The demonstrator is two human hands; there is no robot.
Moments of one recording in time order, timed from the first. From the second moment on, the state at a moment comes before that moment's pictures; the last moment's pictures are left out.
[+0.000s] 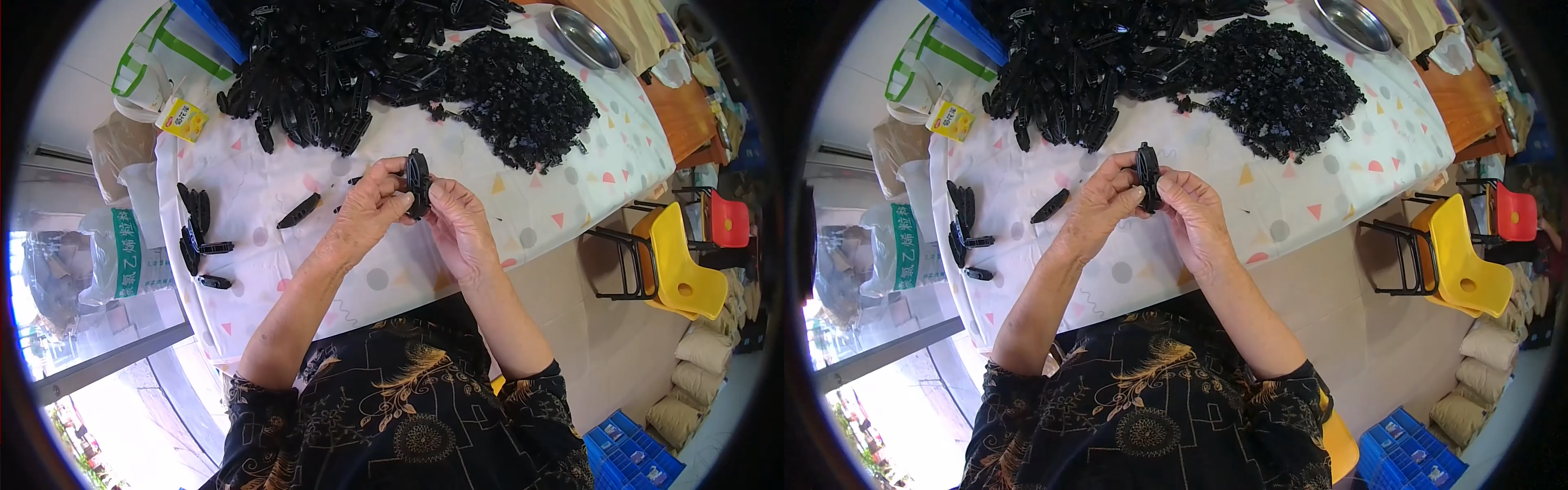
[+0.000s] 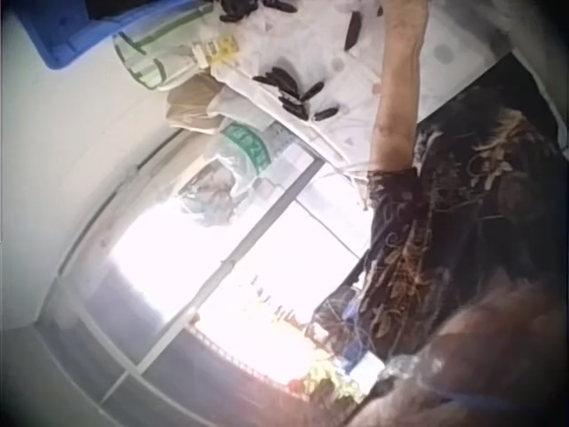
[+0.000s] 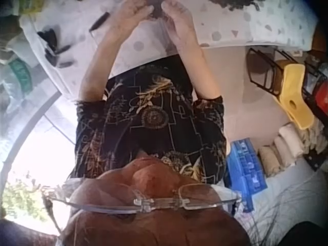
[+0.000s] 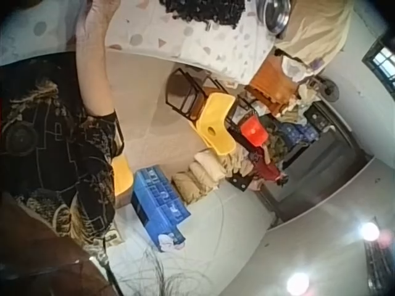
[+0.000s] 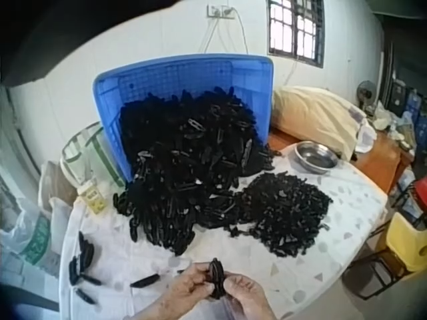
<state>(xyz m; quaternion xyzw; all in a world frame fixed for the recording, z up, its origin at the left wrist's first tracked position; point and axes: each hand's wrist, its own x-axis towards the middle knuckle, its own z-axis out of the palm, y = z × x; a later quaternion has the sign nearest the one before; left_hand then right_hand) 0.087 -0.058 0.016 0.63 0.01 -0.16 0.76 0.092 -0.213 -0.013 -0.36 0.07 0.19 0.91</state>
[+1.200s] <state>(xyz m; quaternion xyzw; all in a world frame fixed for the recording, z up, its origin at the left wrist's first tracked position) 0.144 -0.004 0.025 0.98 -0.13 0.08 0.14 0.225 -0.237 -0.010 -0.95 -0.23 -0.18 0.08</state>
